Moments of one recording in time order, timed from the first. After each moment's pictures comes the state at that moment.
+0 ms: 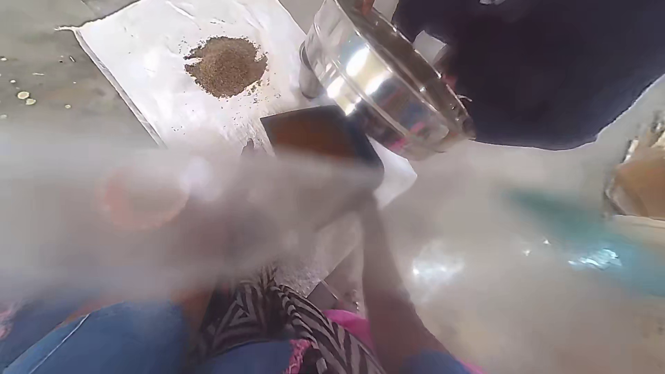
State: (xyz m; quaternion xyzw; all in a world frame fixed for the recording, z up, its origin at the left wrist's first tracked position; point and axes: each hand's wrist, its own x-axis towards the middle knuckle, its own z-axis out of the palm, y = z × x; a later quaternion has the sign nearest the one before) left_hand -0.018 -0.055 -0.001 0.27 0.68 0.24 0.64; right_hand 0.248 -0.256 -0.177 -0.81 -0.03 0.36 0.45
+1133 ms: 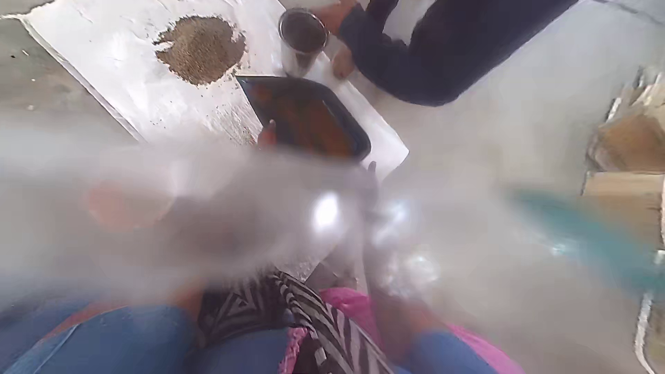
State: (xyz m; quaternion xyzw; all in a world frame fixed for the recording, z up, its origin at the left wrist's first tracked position) left_hand 0.032 -0.067 -0.014 0.23 0.59 0.28 0.72; right_hand 0.254 -0.279 -0.177 -0.72 -0.15 0.38 0.56
